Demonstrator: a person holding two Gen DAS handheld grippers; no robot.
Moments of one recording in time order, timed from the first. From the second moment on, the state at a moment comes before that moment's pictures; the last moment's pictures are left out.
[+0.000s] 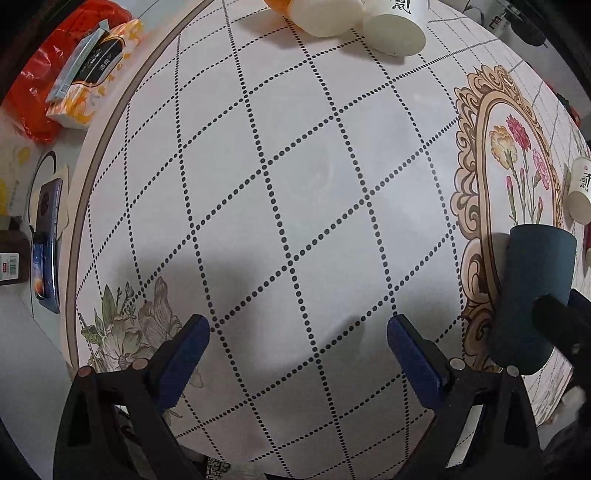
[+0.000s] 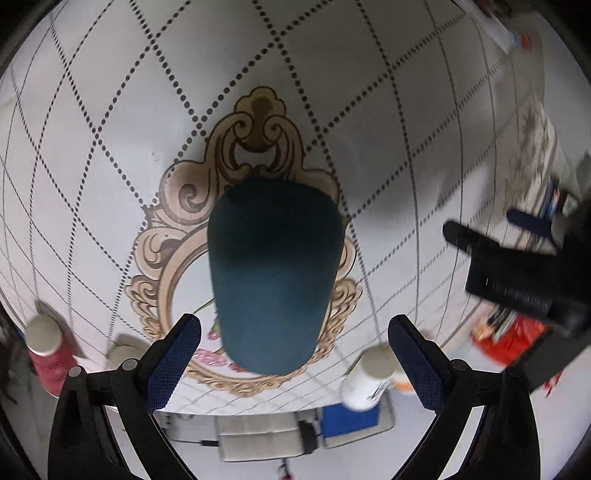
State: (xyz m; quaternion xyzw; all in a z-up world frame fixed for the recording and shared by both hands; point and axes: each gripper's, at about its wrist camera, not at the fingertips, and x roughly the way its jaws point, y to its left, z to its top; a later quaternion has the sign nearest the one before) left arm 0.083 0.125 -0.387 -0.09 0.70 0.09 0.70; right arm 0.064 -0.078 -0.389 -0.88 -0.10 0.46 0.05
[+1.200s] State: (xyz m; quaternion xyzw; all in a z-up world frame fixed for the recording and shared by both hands) left arm 0.092 0.146 -0.413 -0.09 0.70 0.09 0.70; right arm 0.077 -0.074 -0.418 -0.88 -0.10 0.47 0.01
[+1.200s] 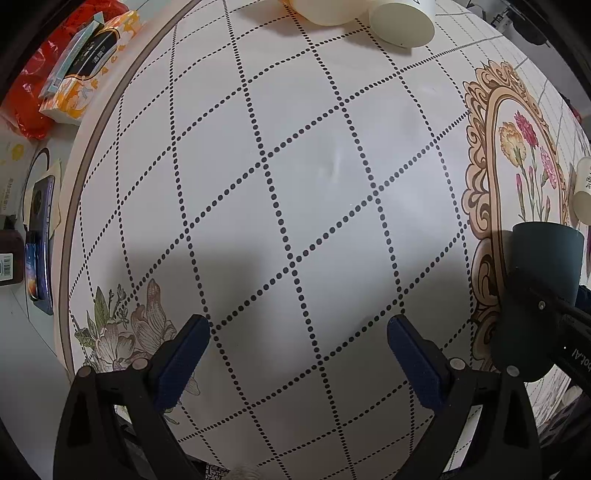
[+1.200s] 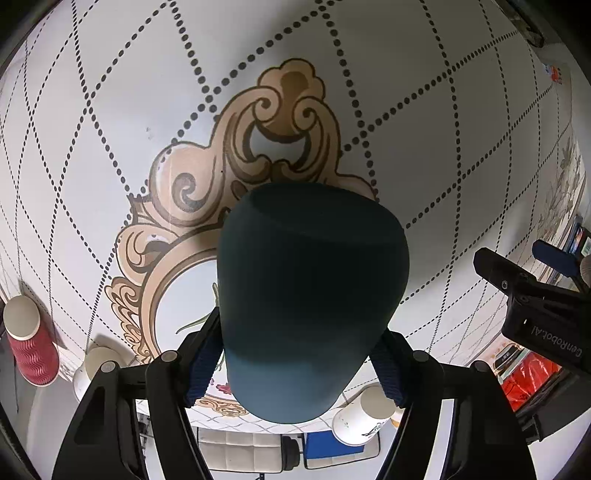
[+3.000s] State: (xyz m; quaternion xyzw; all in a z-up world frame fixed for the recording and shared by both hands) left arm 0.066 0.061 -0.344 -0.02 0.68 0.07 0.73; right arm 0.178 -0.087 -0.374 -0.26 0.67 0.21 0.67
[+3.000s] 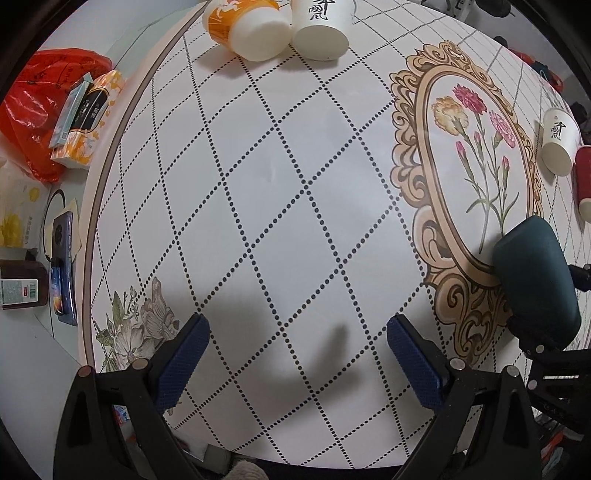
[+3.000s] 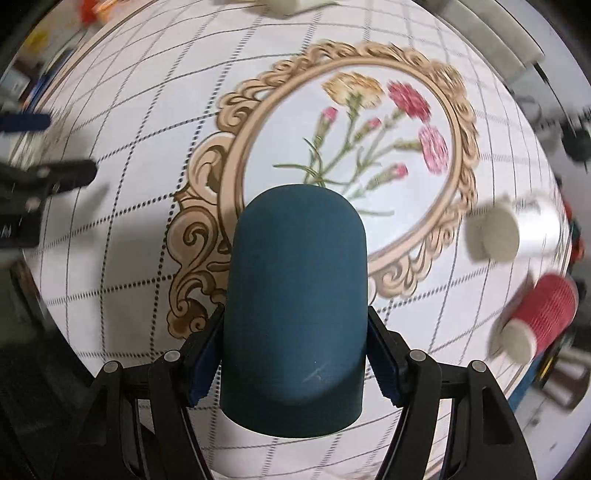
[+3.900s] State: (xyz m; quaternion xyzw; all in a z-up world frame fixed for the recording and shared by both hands) left arm 0.074 0.041 -0.352 -0.03 0.69 0.06 0.72; right arm 0.271 -0.177 -0.397 -0.12 0.75 0.19 0.62
